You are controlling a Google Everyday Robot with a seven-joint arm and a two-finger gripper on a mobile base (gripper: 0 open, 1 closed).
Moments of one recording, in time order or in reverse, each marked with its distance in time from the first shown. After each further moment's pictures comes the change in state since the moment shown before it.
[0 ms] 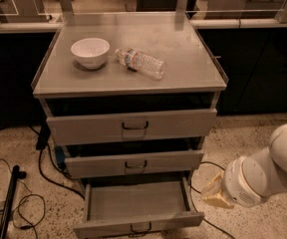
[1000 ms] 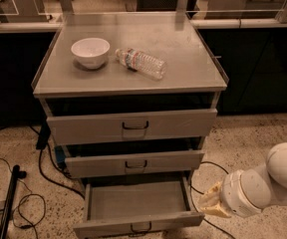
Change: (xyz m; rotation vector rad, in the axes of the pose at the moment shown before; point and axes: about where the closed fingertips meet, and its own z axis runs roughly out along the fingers) arm 0.027 0.000 0.045 -0.044 -0.066 -0.100
